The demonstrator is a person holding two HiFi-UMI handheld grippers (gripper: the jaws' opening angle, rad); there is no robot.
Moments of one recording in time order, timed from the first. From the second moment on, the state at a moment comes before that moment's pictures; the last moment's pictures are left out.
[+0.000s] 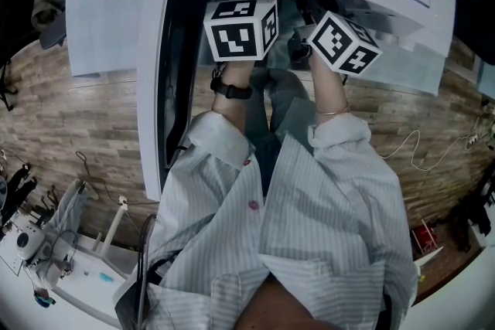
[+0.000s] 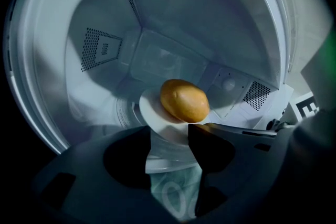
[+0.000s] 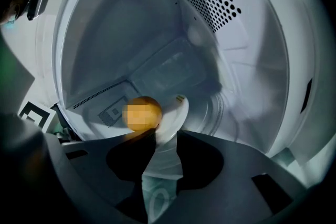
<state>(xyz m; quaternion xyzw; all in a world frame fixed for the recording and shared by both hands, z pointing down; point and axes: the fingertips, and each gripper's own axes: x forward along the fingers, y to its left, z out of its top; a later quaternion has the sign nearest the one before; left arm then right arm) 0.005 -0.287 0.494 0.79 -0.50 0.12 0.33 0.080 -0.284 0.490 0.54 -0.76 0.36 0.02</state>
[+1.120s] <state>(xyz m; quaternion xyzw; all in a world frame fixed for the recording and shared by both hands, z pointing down) -0.007 -0.283 0.490 0.79 -0.49 0.10 0.35 0.093 -0.284 0.490 0.56 -0.76 0.34 0.06</state>
